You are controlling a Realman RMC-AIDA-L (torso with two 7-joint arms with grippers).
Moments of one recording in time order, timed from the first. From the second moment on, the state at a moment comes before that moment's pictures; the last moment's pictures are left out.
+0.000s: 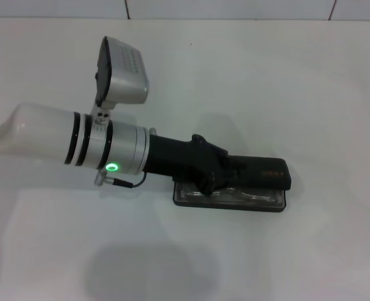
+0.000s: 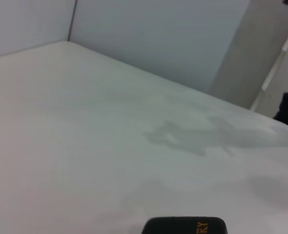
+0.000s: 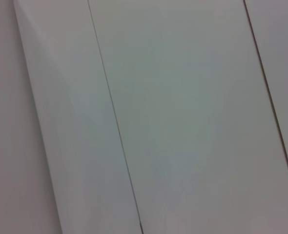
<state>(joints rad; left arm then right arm) -0.72 -2.10 1.27 0.45 1.73 1.30 -1.45 0.22 1.98 -0.06 -0.88 -1.74 -2.06 1.46</state>
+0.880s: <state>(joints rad) -0.68 -2.10 1.36 0.44 1.67 1.31 -1.38 0.23 1.98 -0.07 -0.88 -1.75 -2.06 1.46</state>
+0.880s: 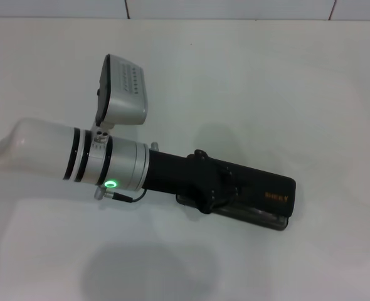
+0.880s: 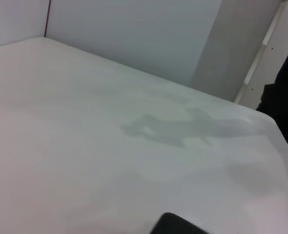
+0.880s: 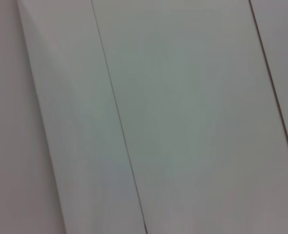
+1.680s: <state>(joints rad) -0.50 -2.08 1.29 0.76 1.43 1.68 -1.37 0.22 1.99 -0.21 -0.87 -1.77 -2.15 1.43</state>
